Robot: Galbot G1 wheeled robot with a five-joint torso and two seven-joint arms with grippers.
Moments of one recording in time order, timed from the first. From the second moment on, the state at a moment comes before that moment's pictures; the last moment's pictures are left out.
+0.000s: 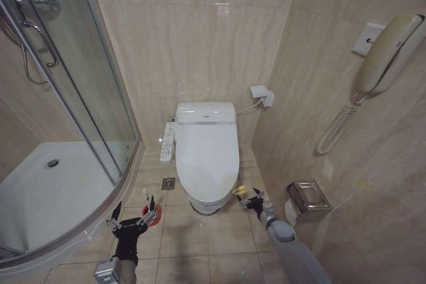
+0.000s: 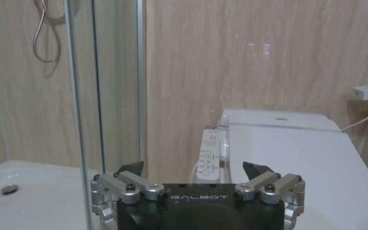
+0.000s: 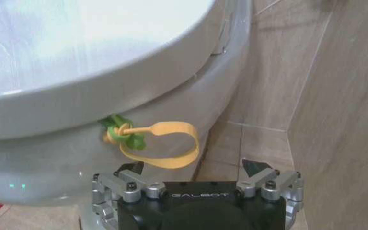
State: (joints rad) left arm 1.71 -1.39 -0.44 -2.20 -0.15 0.02 -0.31; right arm -0.85 1.38 0.43 0.86 0.06 0.18 -0.26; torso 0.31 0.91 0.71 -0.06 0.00
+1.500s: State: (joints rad) left arm 1.71 -1.39 -0.44 -2.20 -0.15 0.02 -0.31; right arm -0.97 1.31 0.38 1.06 0.12 0.11 -0.28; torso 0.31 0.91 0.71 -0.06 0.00
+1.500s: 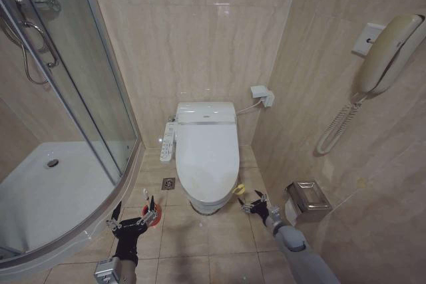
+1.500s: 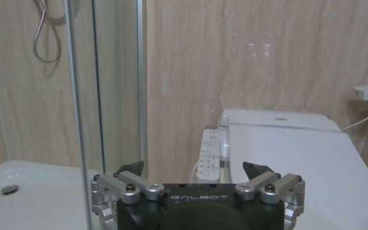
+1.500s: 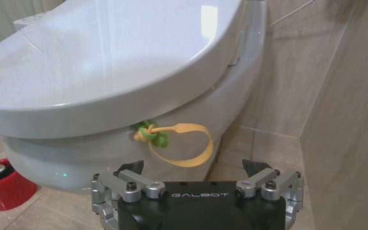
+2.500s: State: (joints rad) left arm 1.71 -1.39 -0.44 -2.20 -0.15 0.02 -0.31; right arm -0.89 1.33 0.36 0.98 0.10 0.14 -0.28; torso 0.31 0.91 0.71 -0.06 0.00
